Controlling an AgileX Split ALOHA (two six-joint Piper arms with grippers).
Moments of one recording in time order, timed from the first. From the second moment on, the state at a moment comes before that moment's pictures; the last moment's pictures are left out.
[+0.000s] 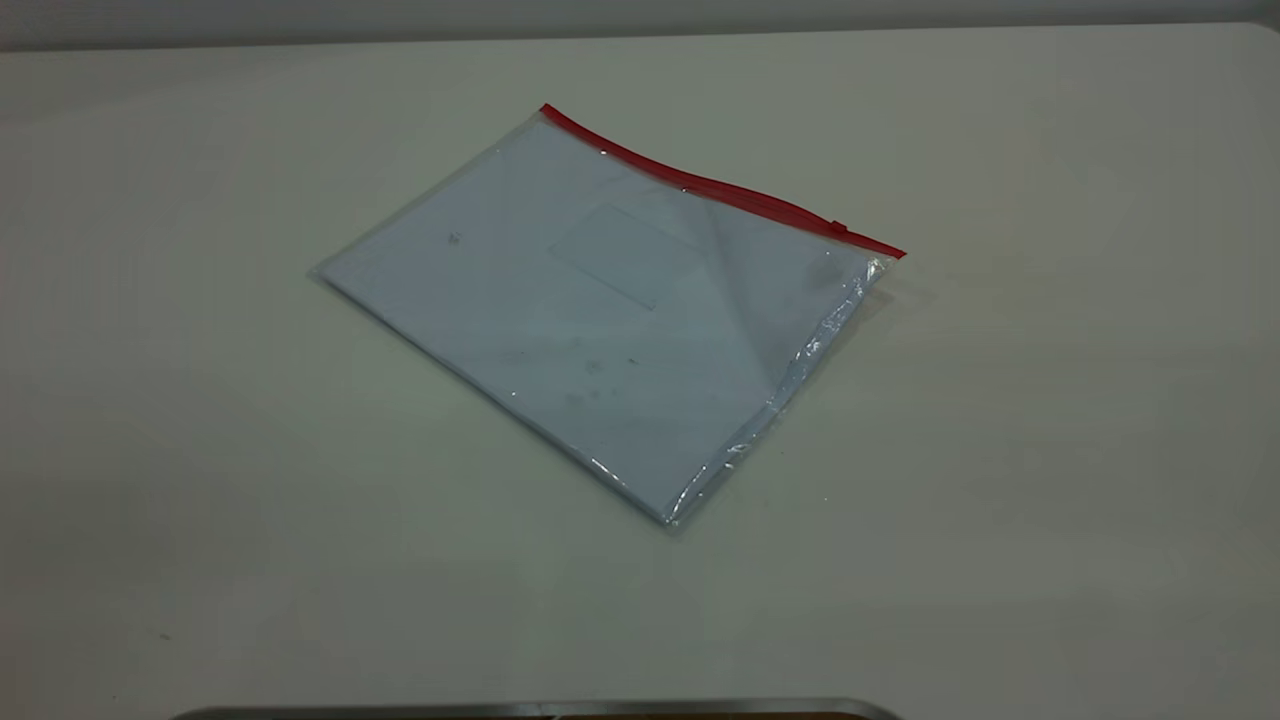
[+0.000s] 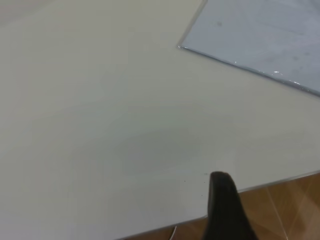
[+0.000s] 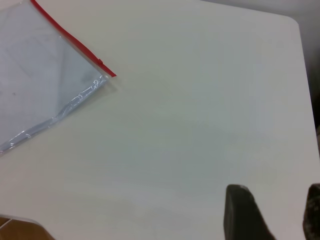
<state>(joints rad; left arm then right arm) 0.04 -0.02 -0.49 -0.18 1.15 0.26 0.02 -0.02 -0.48 0.07 1.13 -0.18</state>
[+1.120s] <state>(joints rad) 0.04 0.59 -0.64 -0.21 0.75 0.24 0.02 0.67 -0.50 0.36 0.69 -0.33</state>
